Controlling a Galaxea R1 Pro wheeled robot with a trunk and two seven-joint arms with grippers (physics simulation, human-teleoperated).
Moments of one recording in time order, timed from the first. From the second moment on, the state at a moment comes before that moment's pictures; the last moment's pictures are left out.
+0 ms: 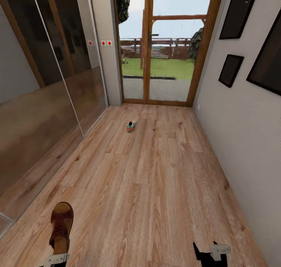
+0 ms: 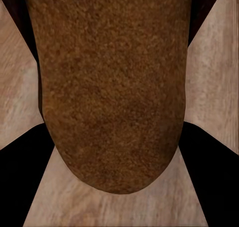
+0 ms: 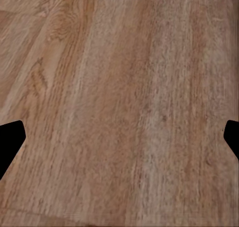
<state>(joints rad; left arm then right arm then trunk) -0.24 0.10 0.65 -0.40 -0.37 -0.42 -0.30 -0.41 -0.13 -0.15 -0.03 0.09 -0.74 0.12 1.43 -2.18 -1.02</state>
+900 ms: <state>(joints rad) -0.24 0.10 0.66 -0.40 -0.36 -0.41 -0.27 -0.41 -0.13 -0.15 -0.03 0.09 -0.74 0.12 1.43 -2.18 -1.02</state>
